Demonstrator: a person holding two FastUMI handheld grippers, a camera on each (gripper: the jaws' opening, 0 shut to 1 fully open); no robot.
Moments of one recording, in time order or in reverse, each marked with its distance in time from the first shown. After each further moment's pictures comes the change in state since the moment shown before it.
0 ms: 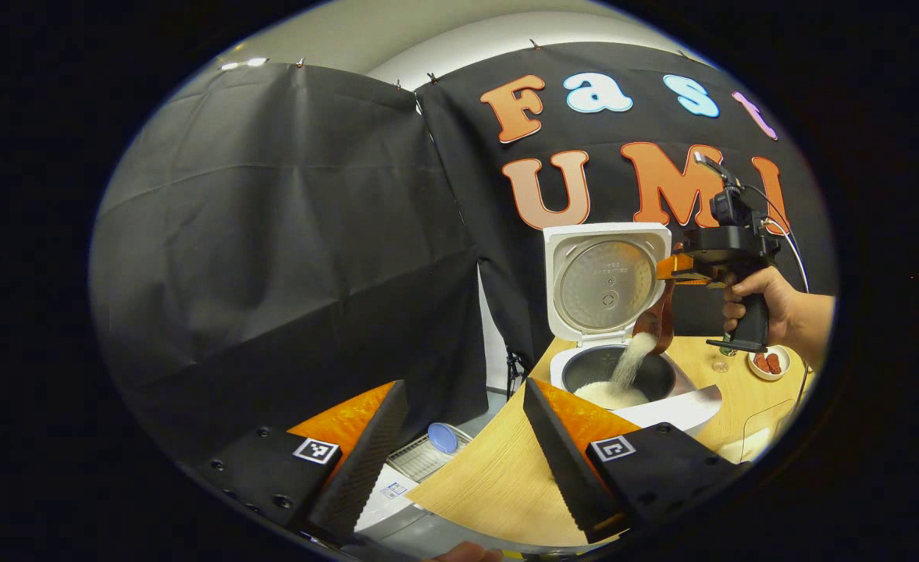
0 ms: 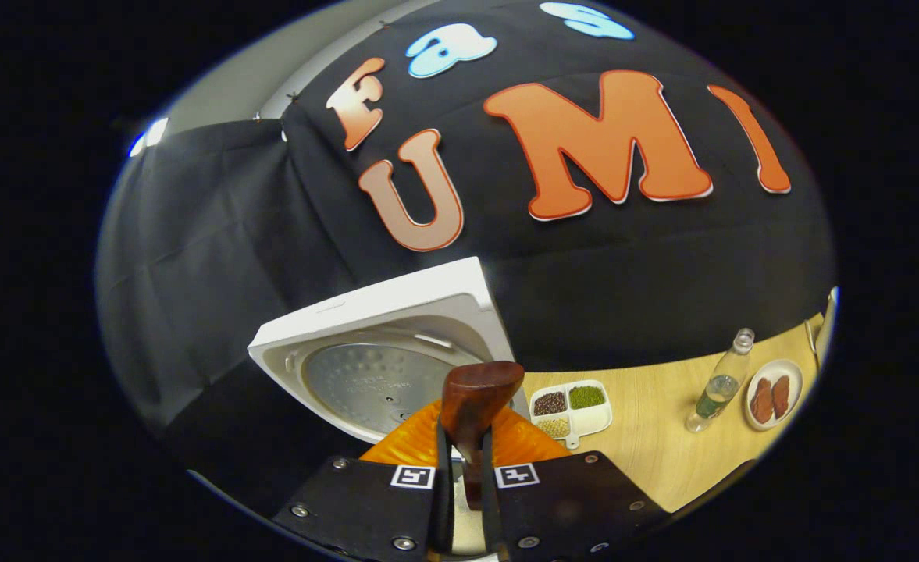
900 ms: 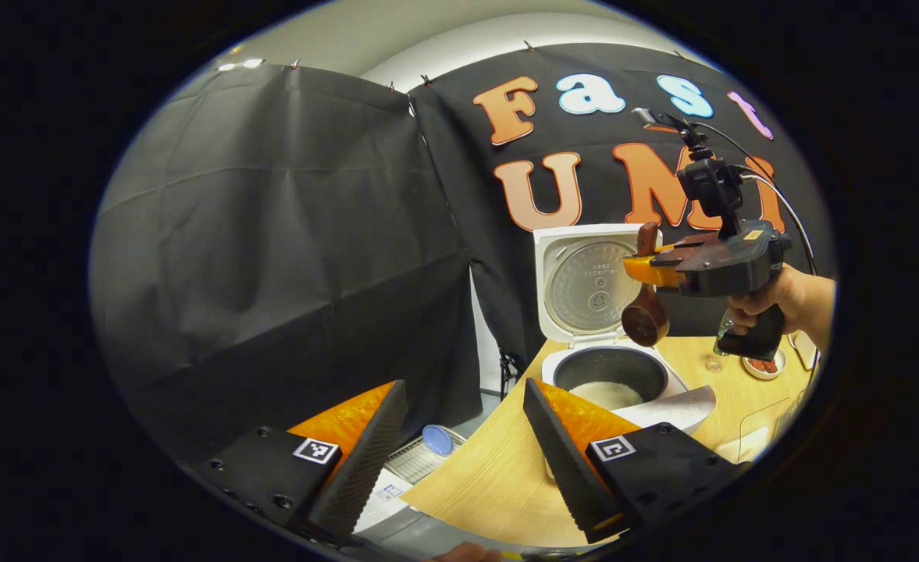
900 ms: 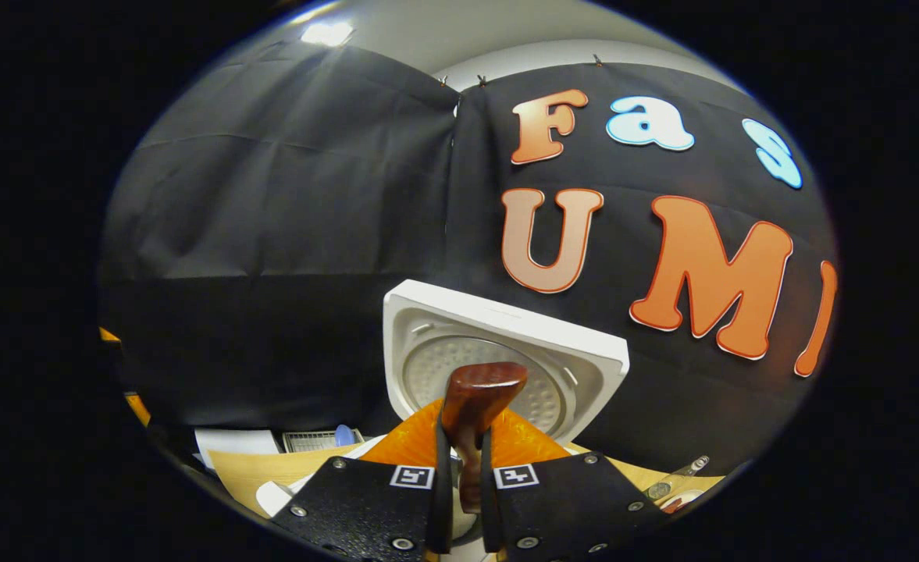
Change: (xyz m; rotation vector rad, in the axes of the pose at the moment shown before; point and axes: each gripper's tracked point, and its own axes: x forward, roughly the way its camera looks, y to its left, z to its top) left arm 0.001 -0.008 0.004 0.012 -0.016 -0.023; right arm -0.007 0.023 0.004 -0.515 -0.104 0.211
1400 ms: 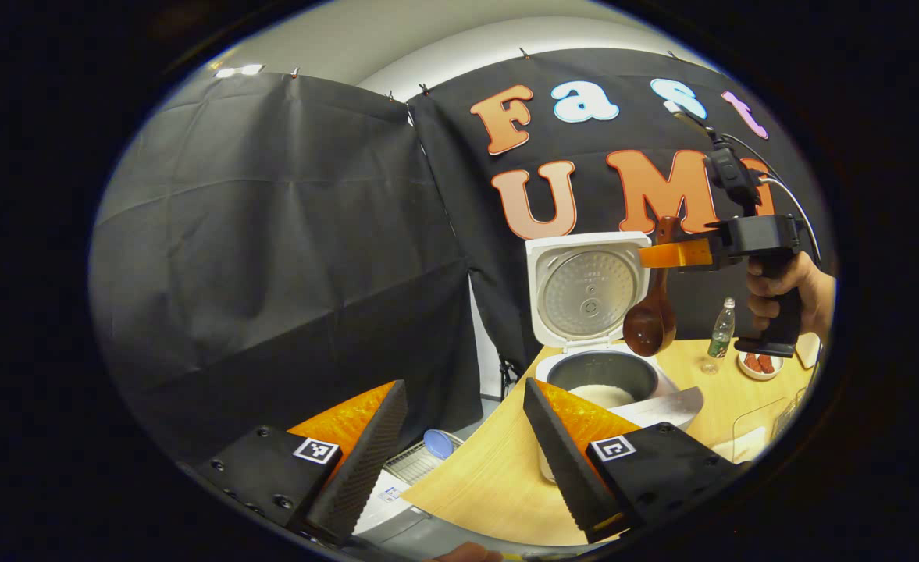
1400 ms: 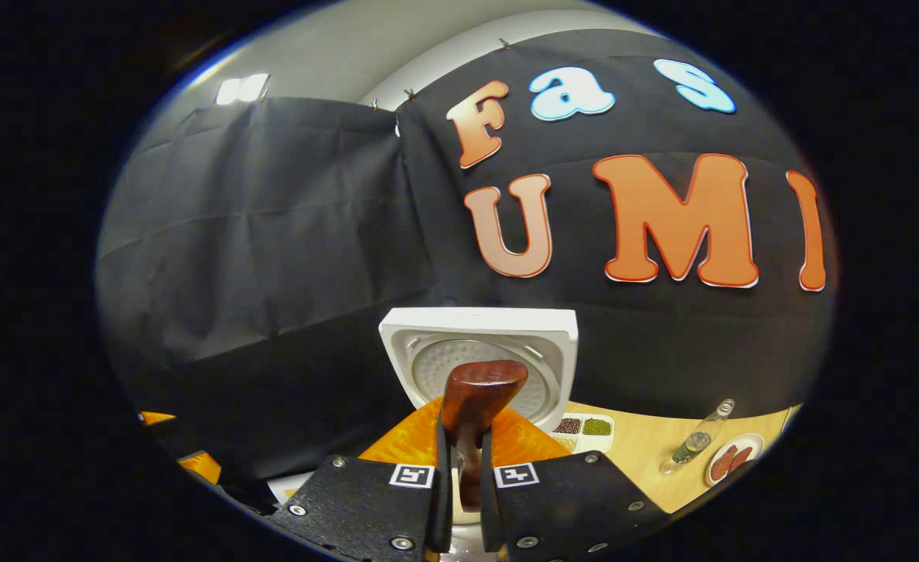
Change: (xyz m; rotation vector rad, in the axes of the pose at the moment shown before) left arm -0.021 -0.025 0.013 -0.036 -0.038 -0.020; right arm -0.075 -0.054 0.012 0.334 0.004 0.008
